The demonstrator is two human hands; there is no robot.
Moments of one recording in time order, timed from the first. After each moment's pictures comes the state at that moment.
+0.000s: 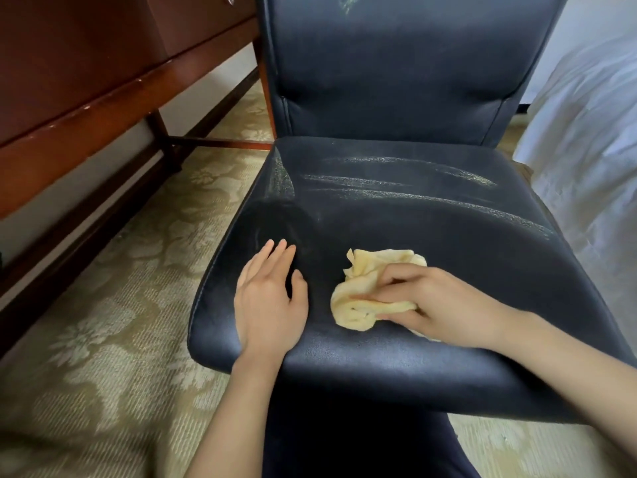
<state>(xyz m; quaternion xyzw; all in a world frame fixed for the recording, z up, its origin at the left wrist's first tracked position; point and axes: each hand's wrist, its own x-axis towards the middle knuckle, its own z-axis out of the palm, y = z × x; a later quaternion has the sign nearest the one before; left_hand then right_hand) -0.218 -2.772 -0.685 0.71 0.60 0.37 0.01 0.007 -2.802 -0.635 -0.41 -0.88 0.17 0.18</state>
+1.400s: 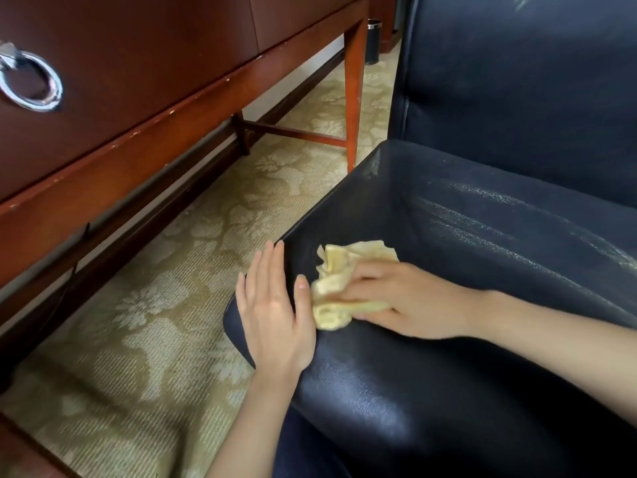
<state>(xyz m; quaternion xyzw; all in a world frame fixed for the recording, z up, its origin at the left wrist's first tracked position) -0.260 -2.729 -0.686 0.58 0.70 0.42 0.00 -0.078 -2.669 -0.632 -0.22 -0.95 0.18 0.12</state>
